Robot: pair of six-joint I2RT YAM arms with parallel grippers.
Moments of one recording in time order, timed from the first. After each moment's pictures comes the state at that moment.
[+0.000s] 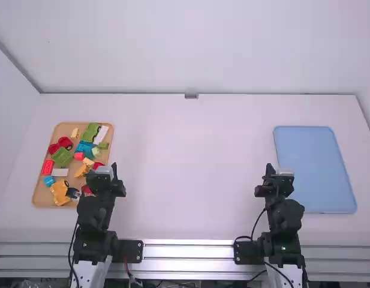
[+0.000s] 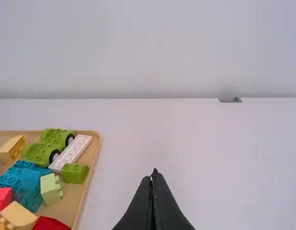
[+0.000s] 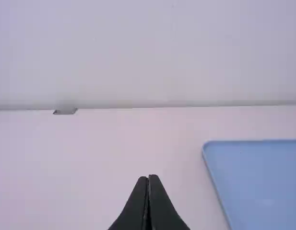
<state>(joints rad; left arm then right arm) 0.00 0.01 0.01 -0.10 0.00 0.00 0.00 0.01 0.01 -0.10 -0.02 -0.01</state>
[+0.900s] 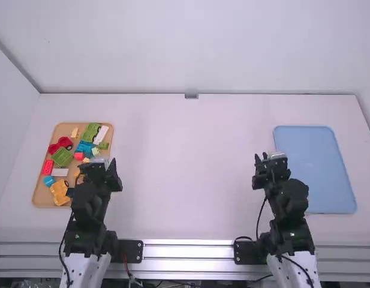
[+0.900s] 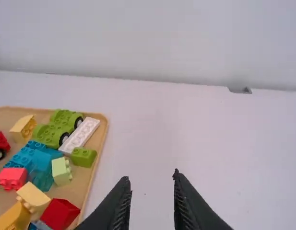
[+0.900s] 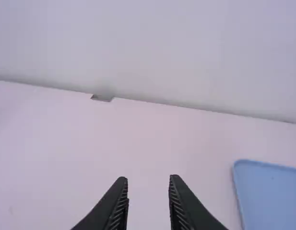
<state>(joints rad) 0.03 0.28 0.24 -0.20 -0.04 -0.07 0.10 0.41 0.32 -0.13 -0.12 -0.11</state>
